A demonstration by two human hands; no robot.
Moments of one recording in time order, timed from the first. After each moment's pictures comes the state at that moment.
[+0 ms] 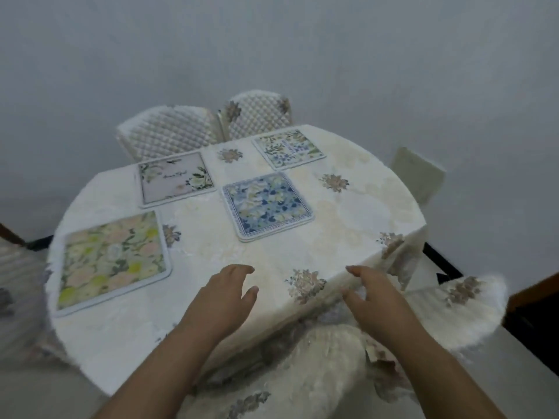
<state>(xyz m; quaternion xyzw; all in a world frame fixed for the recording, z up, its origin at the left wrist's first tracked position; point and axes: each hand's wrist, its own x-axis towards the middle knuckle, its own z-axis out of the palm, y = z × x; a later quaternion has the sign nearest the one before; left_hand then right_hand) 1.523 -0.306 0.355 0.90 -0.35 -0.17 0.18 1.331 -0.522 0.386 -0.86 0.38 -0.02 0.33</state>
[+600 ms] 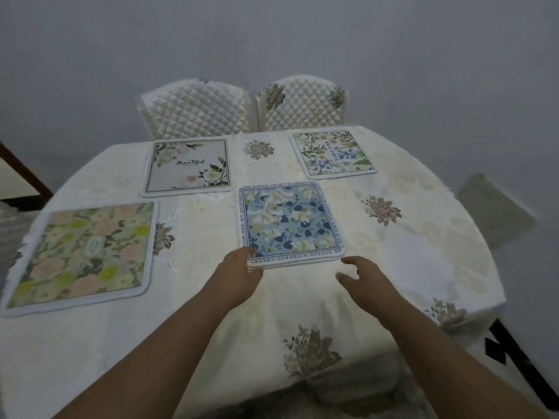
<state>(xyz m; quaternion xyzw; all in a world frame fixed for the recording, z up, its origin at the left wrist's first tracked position) 1.670 -0.445 0.265 0.91 -0.16 -0.22 0.31 1.544 -0.695 0.273 -0.87 0.31 0.06 0.37</state>
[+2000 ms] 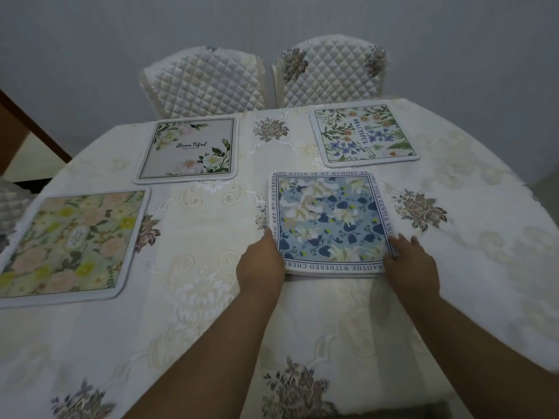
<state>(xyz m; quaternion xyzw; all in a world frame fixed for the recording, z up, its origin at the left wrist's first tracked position) 1.718 -0.576 0.173 0.97 -0.03 -0.06 0.23 1.626 -0.835 0.156 -0.91 0.32 -0.06 0.27</state>
